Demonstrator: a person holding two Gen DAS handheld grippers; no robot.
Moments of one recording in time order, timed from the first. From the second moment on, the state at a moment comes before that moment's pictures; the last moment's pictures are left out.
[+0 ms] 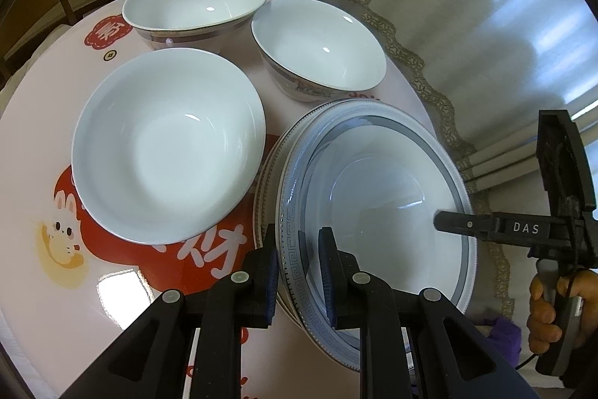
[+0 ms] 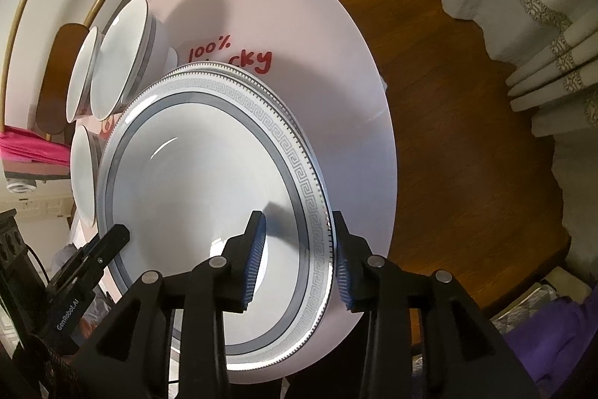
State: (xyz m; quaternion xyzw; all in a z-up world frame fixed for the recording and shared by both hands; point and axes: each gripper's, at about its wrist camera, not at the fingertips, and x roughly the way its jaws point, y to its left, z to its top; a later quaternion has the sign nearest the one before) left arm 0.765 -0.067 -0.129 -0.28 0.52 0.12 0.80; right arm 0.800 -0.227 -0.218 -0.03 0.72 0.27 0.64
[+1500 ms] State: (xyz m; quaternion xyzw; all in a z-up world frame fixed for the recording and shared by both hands) left arm 0.778 -0.072 -0.126 -0.24 0.53 0.13 0.80; right arm 0.805 -0.251 -0.229 0.05 0.73 0.29 0.62
